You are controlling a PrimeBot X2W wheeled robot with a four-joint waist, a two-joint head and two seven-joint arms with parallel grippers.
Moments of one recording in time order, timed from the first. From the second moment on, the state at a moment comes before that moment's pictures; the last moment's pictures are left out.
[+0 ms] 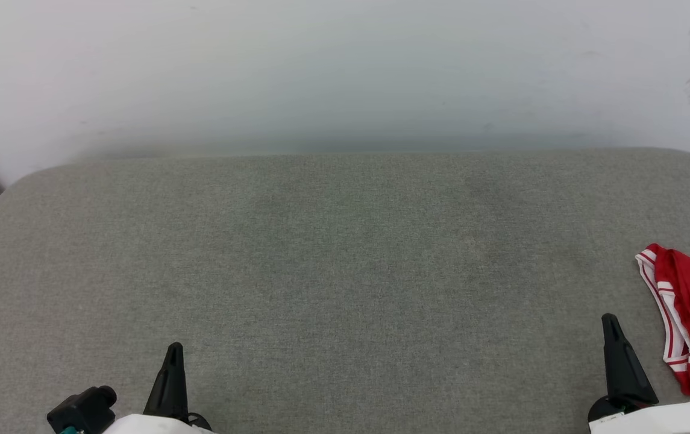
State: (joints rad) left arm 0.12 0.07 -0.02 0.08 -0.60 -0.02 -0.16; right arm 0.11 -0.07 -0.03 0.08 0.66 0.13 -0.16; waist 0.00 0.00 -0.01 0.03
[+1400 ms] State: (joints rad) left arm -0.01 0.08 0.02 0.17 -1.21 -0.08 -0.03; right arm -0.01 -0.08 -0.05 0.17 1.23 0.13 -0.03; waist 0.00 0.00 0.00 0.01
